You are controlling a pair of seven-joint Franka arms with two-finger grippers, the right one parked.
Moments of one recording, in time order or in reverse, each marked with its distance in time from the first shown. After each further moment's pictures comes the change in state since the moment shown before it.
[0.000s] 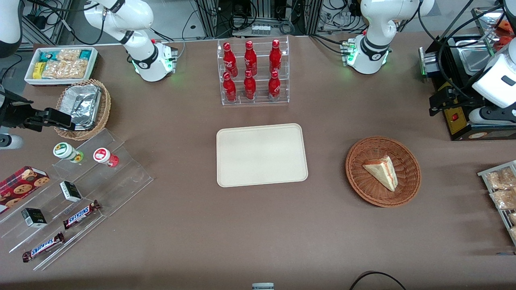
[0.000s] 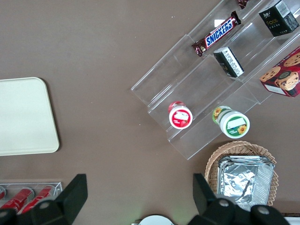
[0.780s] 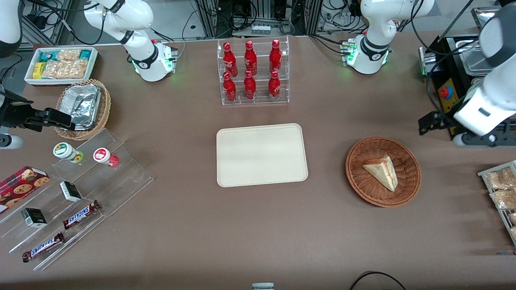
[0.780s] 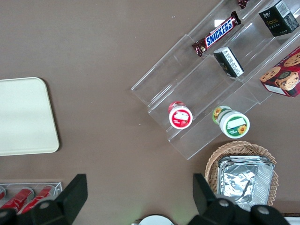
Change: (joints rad) arm 0.002 0.030 0.007 -0.215 0.002 0.257 -0.069
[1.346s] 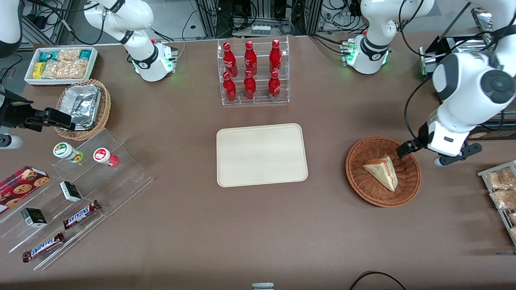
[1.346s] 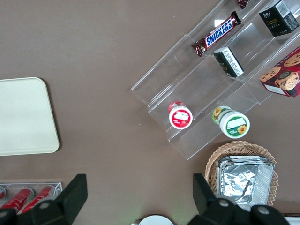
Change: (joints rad) arm 0.000 0.001 -0.001 -0.369 -0.002 0.459 -0.448
